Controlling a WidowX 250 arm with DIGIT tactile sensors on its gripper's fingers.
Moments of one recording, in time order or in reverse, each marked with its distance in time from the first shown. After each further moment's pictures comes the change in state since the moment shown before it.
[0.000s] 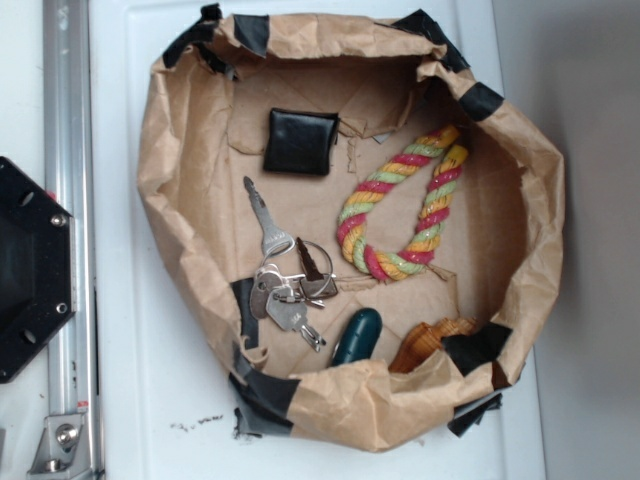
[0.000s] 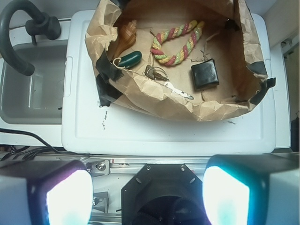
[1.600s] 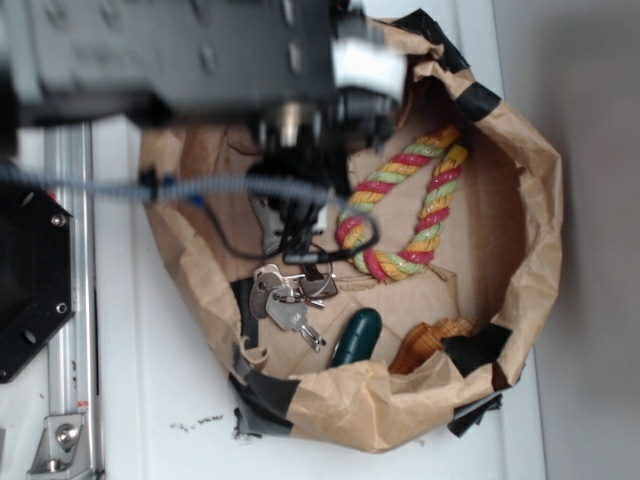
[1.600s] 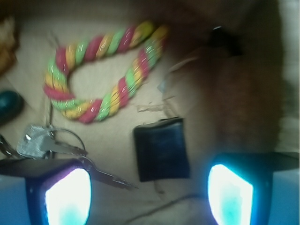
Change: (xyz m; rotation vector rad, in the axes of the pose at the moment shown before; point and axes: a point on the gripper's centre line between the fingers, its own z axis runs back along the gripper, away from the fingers) arm 0.104 0.075 -0.167 0.224 0.060 -0.088
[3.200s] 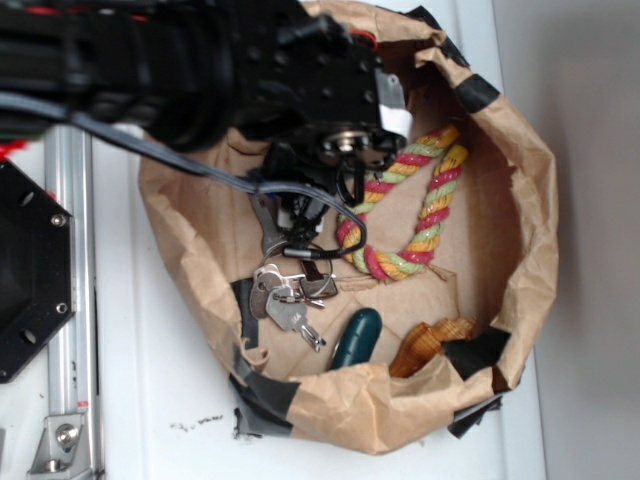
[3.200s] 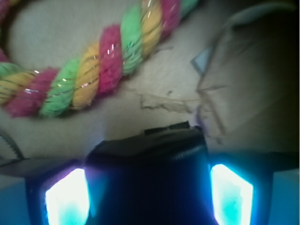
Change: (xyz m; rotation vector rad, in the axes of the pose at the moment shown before) arm 0.002 0.008 -0.069 -0.111 0.097 -0.085
